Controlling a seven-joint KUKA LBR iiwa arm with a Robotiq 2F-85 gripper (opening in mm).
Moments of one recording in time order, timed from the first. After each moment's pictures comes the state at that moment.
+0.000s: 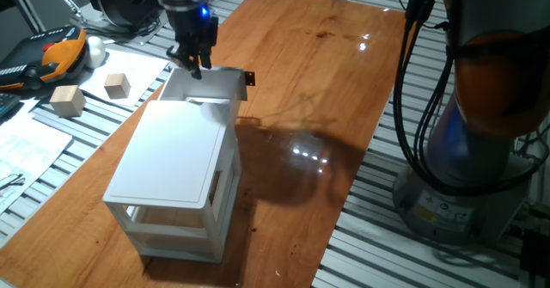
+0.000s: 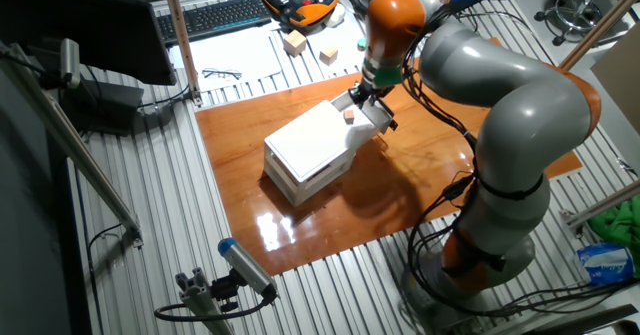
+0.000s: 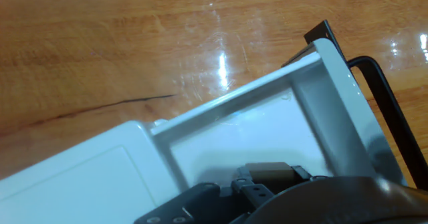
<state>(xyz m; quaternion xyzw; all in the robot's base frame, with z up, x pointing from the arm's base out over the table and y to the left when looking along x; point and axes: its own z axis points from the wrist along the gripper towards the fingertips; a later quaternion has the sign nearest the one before) 0.531 0.063 0.238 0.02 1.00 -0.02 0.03</state>
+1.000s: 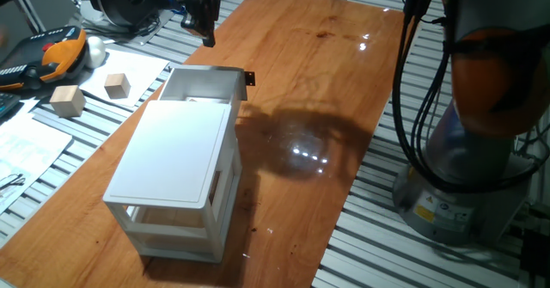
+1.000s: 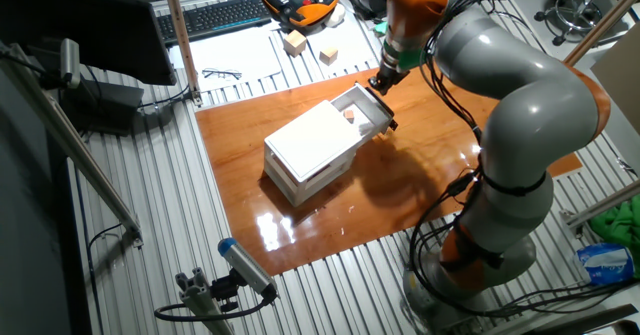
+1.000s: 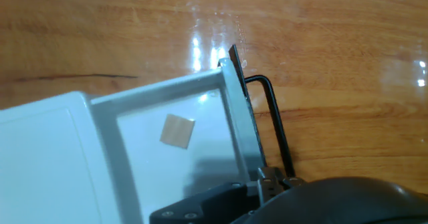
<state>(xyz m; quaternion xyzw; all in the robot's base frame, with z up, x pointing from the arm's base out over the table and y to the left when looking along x) 0.541 0.013 0.265 -0.06 1.00 -0.02 0.01</state>
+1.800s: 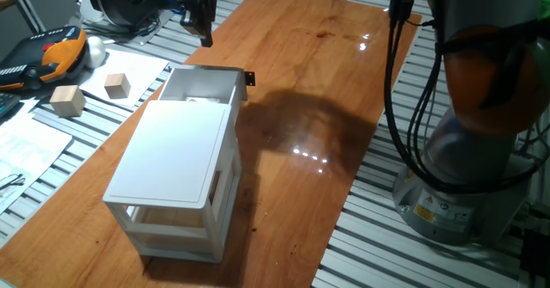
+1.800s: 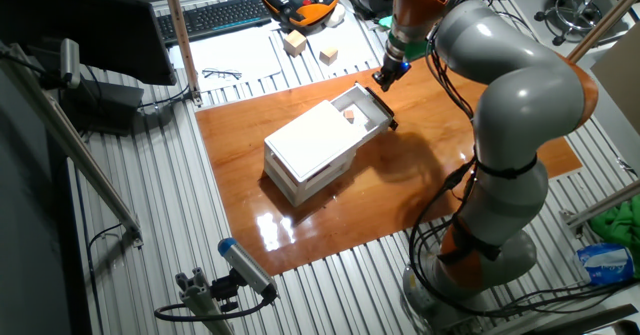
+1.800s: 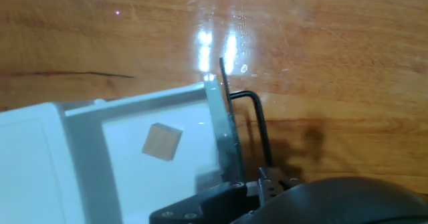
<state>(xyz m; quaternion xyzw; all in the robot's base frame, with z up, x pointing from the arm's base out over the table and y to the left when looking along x) 0.565 -0.010 0.241 -0.09 1.00 0.02 -0.01</state>
